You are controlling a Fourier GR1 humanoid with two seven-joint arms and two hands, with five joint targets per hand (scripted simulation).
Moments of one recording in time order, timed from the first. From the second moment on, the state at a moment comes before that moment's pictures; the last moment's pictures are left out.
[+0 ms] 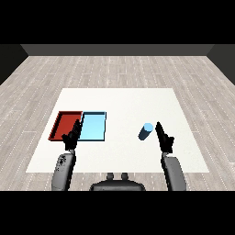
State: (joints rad) left arm -0.03 0.08 0.02 -1.54 -0.02 0.03 -0.01; right arm 0.02 -0.12 0.00 -1.56 0.01 -0.02 0.01
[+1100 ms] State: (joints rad) left arm 0.05 0.03 0.03 -1.59 0.03 -0.02 -0.36; right arm -0.03 -0.12 -0.08 -1.46 -0.14 0.24 -0.32
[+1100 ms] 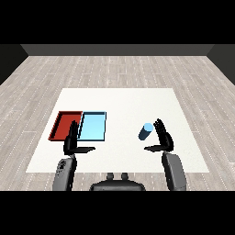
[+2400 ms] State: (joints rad) left arm 0.05 0.03 0.03 -1.58 0.02 -0.01 -0.38; right arm -0.20 -0.14 -0.17 -1.17 -0.16 0.21 -0.32
